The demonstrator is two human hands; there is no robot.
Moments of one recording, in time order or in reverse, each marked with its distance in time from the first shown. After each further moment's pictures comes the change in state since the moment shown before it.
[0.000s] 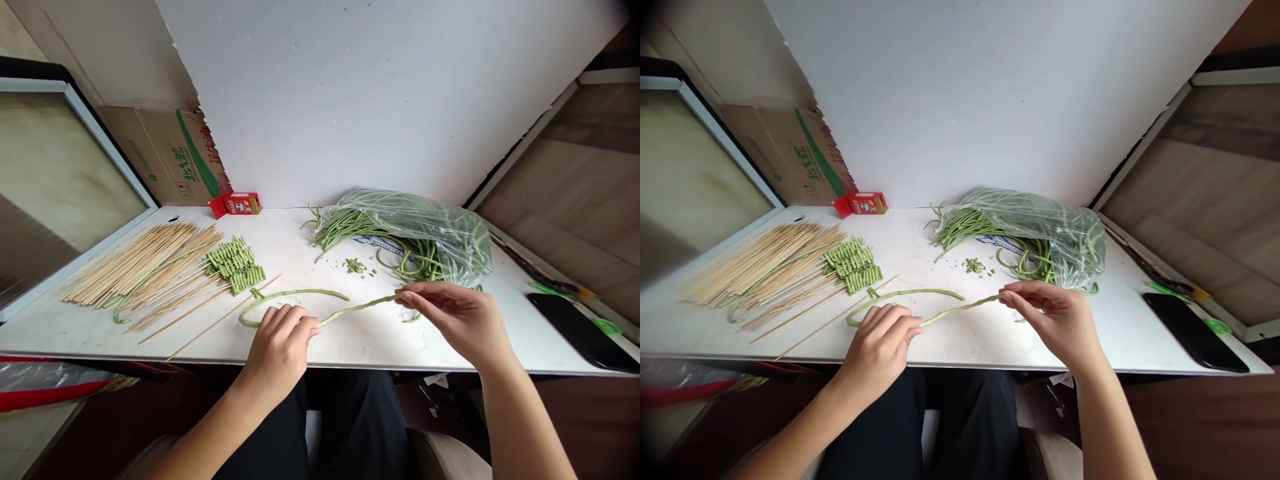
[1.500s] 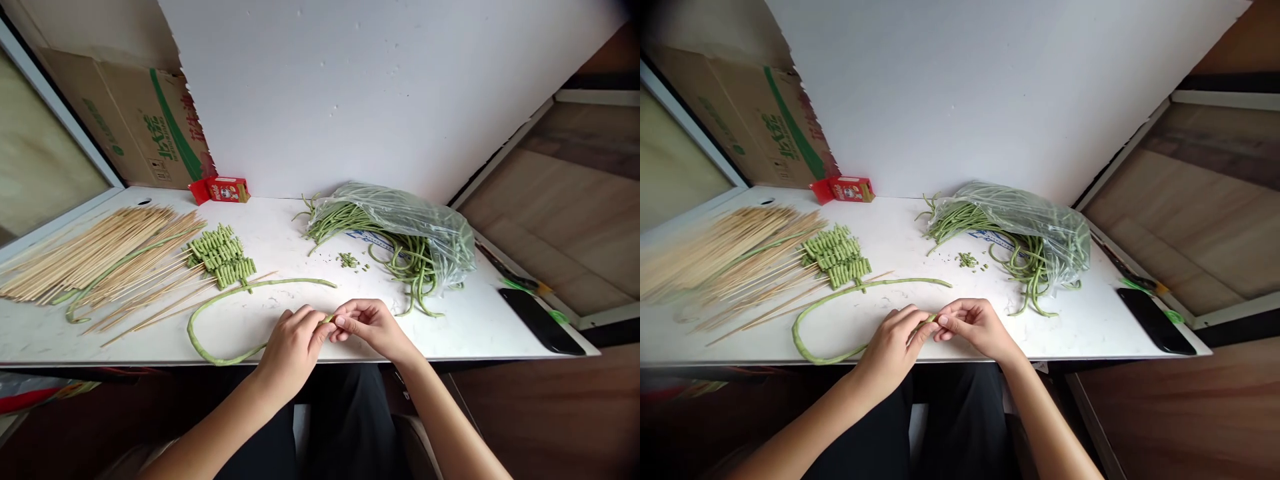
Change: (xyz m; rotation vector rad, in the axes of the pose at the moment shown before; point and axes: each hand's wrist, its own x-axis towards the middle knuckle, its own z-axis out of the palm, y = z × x) left_hand -0.004 0.002 0.035 -0.360 -0.195 -0.262; right_hand -0.015 0.032 0.103 0.557 -0.555 0.325
